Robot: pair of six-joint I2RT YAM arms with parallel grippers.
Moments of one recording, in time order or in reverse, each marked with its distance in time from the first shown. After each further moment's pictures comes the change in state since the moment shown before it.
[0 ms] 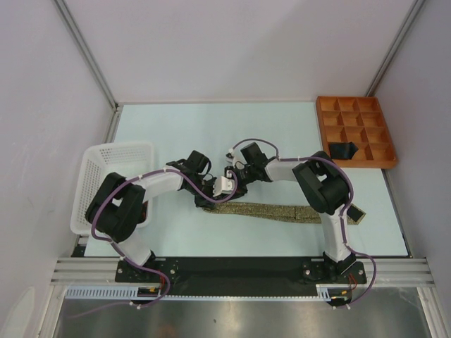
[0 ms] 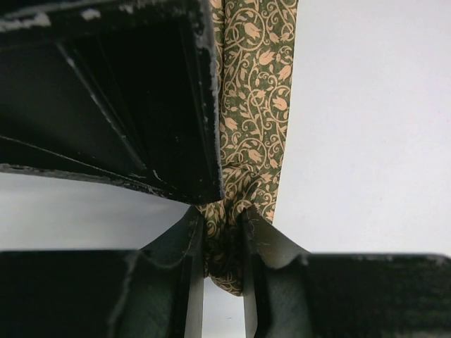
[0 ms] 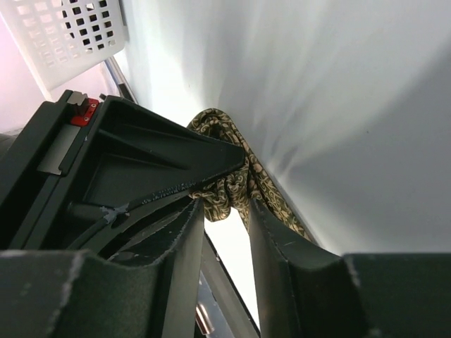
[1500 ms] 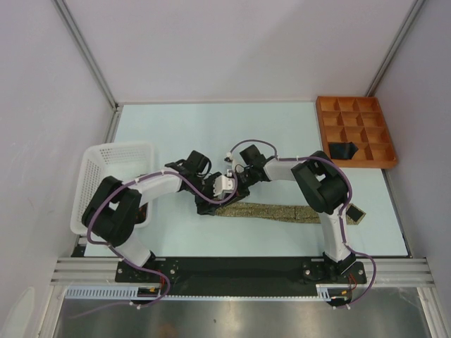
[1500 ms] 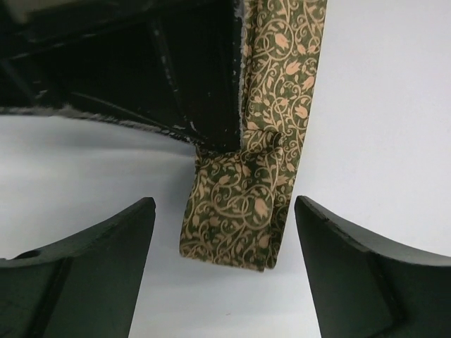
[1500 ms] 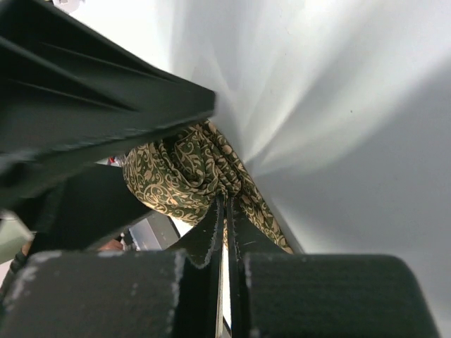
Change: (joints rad) left arm -0.007 -0.053 -0.013 0.015 -0.023 -0.044; right arm 0.008 0.016 0.019 -0.127 0.019 -0.198
